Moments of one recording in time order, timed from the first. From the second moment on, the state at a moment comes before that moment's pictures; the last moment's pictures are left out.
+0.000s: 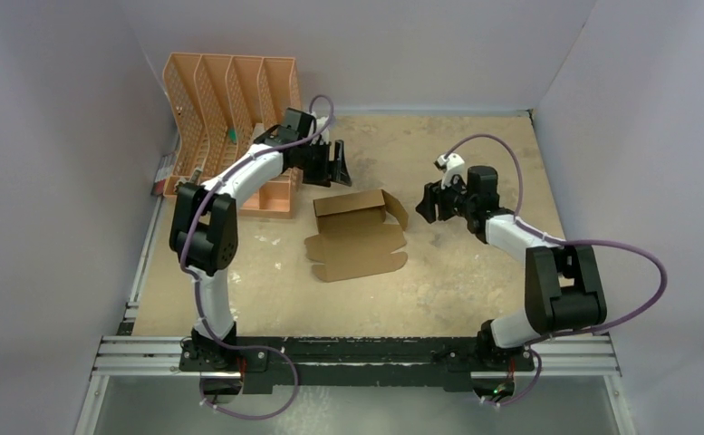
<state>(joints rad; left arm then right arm) -0.37 1.97 1.60 -0.53 0.45 -0.33 0.13 1.47 0.73 0.14 -0.47 -0.09</state>
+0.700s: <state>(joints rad) -0.43 2.03 1.57 -0.40 0.64 -0.39 0.30 1.58 0.72 0.27 -0.55 -0.06</state>
